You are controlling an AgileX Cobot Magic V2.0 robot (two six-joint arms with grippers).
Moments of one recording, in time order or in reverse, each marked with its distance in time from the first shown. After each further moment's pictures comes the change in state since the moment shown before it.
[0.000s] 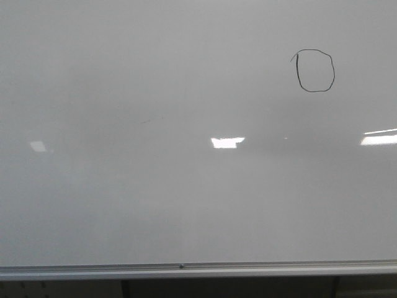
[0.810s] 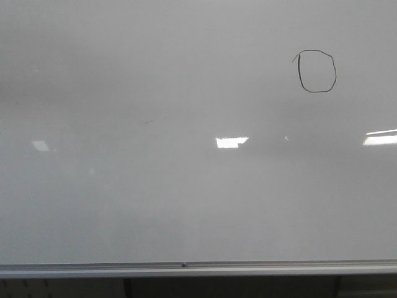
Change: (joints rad) left arm -0.025 0.408 -0.321 0.016 -0.051 -0.010; right arm 0.000 -0.016 0.012 0.000 -0.015 0.000
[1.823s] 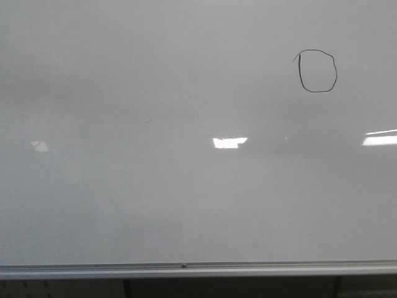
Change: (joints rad) left arm -0.015 -0.255 0.101 0.068 0.067 -0.011; right arm 0.000 0.000 0.000 0.000 0.000 0.002
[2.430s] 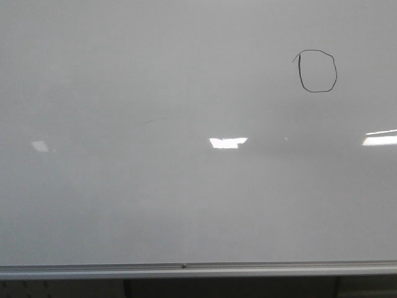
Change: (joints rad) left arm 0.000 -0.729 0.493 -0.054 -0.114 0.000; right arm 0.000 0.000 0.000 0.002 0.000 0.000
